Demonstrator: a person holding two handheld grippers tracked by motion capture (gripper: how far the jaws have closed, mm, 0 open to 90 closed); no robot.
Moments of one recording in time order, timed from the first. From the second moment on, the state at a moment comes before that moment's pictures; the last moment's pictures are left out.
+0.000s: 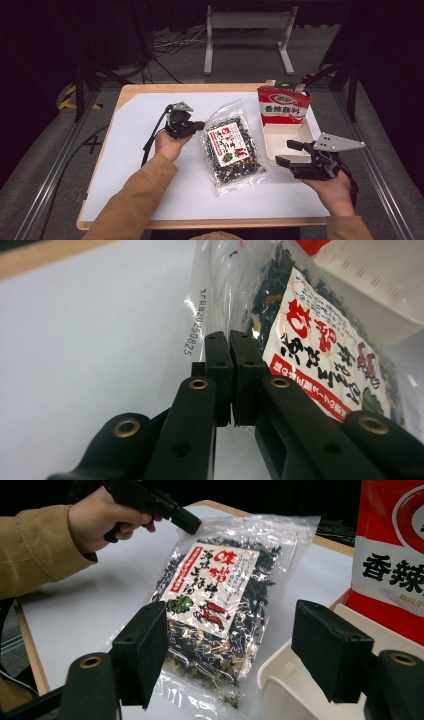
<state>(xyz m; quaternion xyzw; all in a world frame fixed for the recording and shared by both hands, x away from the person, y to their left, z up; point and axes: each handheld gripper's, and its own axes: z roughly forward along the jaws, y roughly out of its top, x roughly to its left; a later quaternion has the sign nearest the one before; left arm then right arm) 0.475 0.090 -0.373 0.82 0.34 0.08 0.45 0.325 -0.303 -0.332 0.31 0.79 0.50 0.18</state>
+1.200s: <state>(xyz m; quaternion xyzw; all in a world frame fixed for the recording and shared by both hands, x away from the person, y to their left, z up) 0.399 0.111 -0.290 0.81 0.16 0.16 0.54 0.345 -0.264 -0.311 0.29 0.81 0.48 0.16</state>
